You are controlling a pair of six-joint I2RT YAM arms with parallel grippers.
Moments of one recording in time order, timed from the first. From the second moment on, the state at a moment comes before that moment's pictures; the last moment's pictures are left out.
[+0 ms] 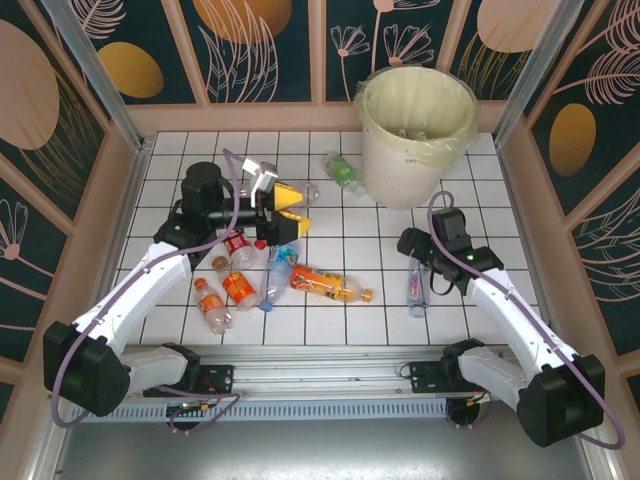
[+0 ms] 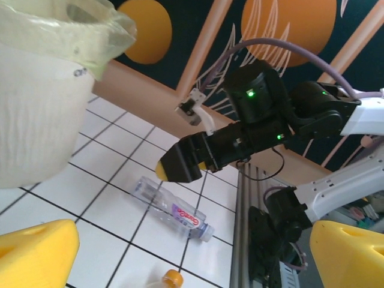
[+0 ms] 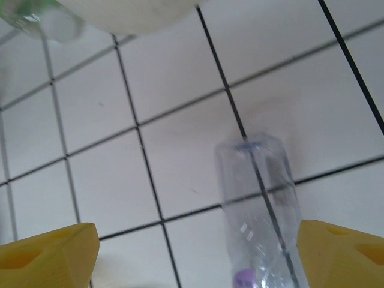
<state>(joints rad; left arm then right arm) -0.44 1.23 1.00 0.01 1.00 -0.26 0.33 1.00 0.72 -0.64 0.09 0.66</state>
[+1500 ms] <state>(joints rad) -0.62 1.39 1.03 -0.12 0.93 -0.16 0.36 1.16 0.59 -0.47 0.10 0.66</state>
